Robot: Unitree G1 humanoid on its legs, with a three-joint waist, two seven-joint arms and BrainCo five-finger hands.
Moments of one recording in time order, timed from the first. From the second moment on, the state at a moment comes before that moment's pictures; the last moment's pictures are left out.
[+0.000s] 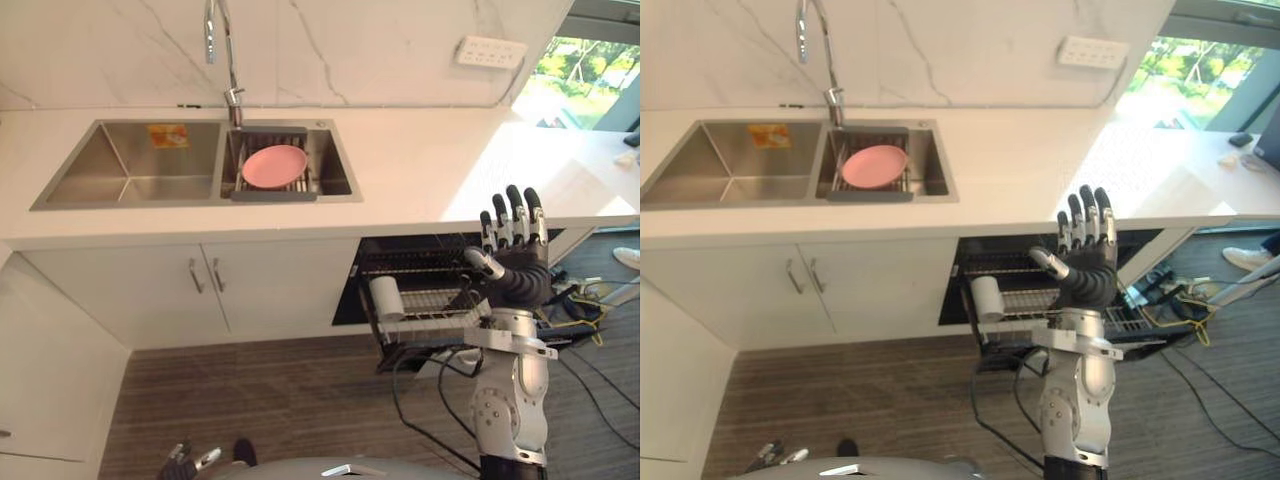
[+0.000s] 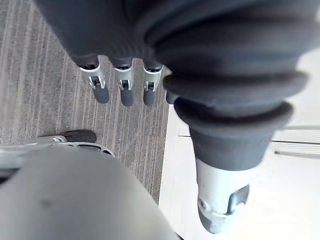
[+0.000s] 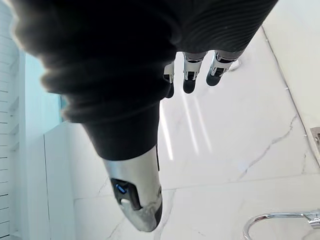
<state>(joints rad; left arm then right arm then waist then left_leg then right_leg) 0.31 0.14 0.09 0.99 -0.20 -0.23 -0.12 0.15 -0.11 -0.21 -0.35 0.59 -0.28 0.17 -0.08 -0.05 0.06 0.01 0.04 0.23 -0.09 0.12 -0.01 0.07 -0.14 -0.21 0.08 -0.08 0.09</state>
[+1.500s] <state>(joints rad) 0.25 0.09 0.28 1.05 -0.38 -0.13 -0.20 0.15 -0.09 -0.23 -0.46 0.57 -0.28 0.09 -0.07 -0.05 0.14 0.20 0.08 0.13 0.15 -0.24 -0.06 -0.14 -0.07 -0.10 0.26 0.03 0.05</state>
